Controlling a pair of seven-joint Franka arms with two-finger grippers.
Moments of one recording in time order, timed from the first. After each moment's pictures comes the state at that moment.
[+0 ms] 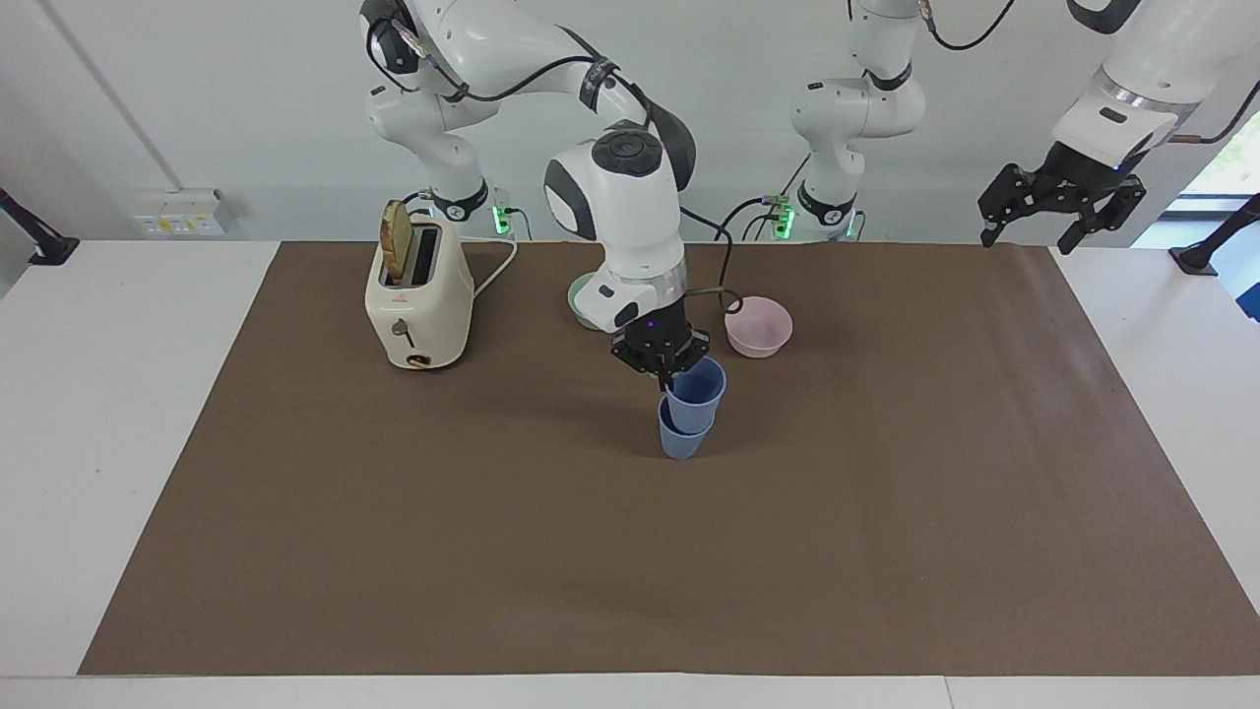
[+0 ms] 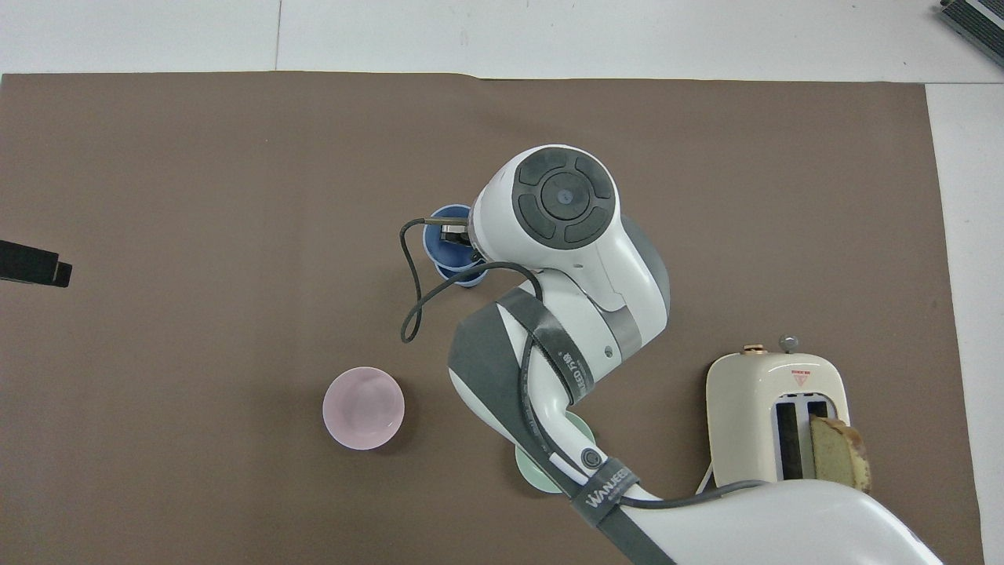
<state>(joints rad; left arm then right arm) -0.03 -0.04 0.02 -1.52 -0.02 1.49 0.17 0.43 0.44 0.17 -1.45 -0.03 2.08 0.71</state>
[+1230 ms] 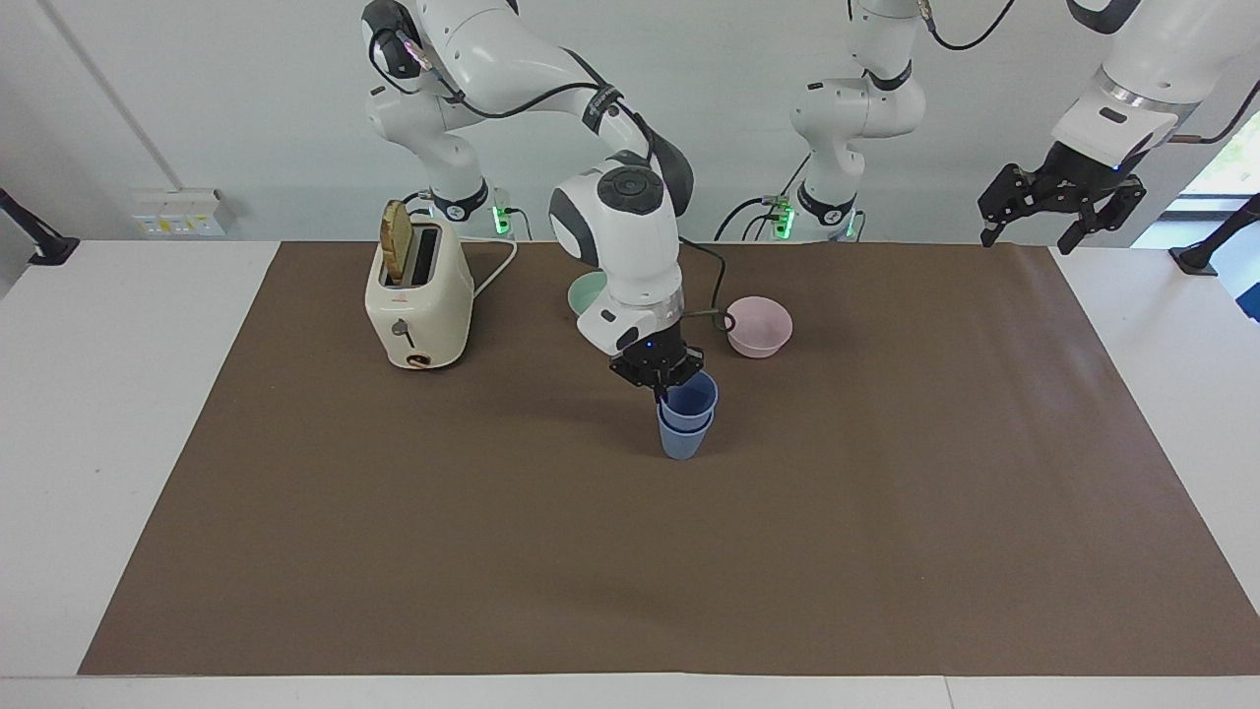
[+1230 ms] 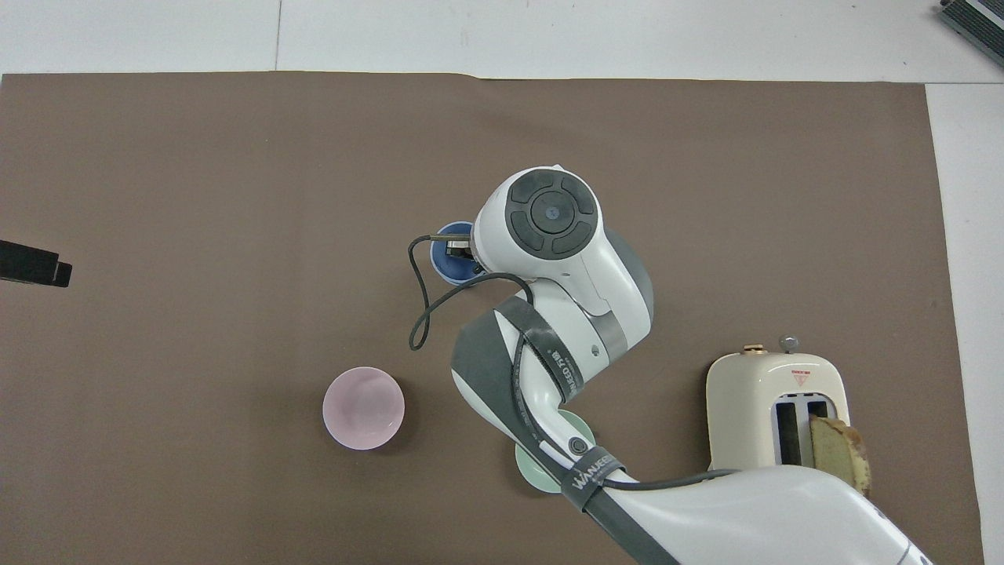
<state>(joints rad) -0.03 -0.04 0.02 -1.52 -0.02 1.49 0.17 0.43 0.45 0.17 -1.51 -0.04 2.14 0.69</state>
